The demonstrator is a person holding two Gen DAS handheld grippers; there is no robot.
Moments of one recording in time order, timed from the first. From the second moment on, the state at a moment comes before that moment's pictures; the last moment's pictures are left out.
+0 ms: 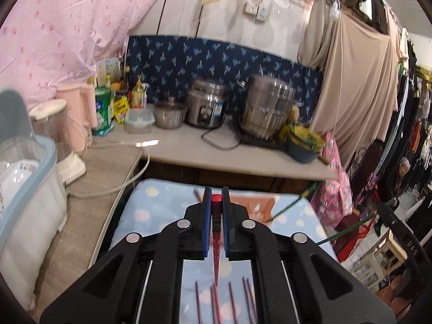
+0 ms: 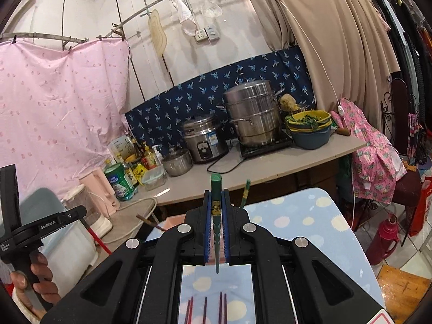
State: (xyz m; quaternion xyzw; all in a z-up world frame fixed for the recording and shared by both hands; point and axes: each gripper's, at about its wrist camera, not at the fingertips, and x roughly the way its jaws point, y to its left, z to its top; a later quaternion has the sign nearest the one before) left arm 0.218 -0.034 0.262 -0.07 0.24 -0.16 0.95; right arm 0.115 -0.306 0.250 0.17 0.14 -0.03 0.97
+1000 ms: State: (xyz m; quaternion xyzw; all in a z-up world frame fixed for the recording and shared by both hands) left arm 0.351 -0.075 0.235 -0.08 0.21 -0.12 0.97; right arm 0.265 -0.289 0.196 0.16 0.21 -0.01 0.96
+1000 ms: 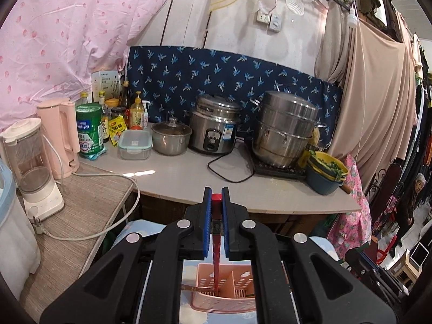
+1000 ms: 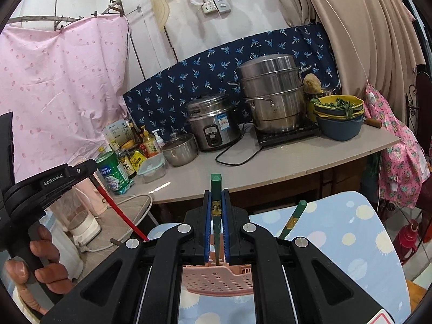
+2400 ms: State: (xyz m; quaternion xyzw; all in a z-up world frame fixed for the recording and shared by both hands) left arm 0.209 -0.053 0.167 0.00 0.29 -0.10 0.95; right arm 0.113 -0.270 0.163 0.18 0.24 -0.03 0.95
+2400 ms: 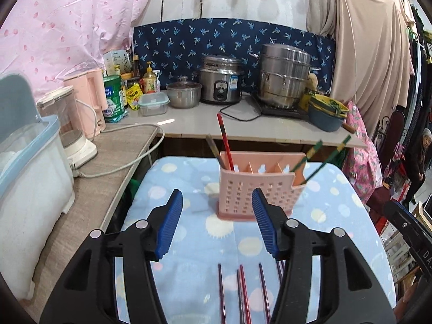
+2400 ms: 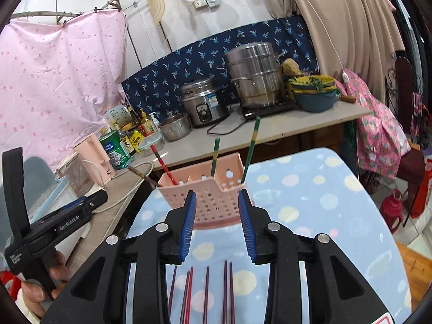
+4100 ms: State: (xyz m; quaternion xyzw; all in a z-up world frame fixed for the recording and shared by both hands) left arm 0.089 -0.022 -0.013 0.01 0.49 -0.11 0.87; right arm 0.011 -0.210 -0.017 0.12 0.44 -0.02 0.89
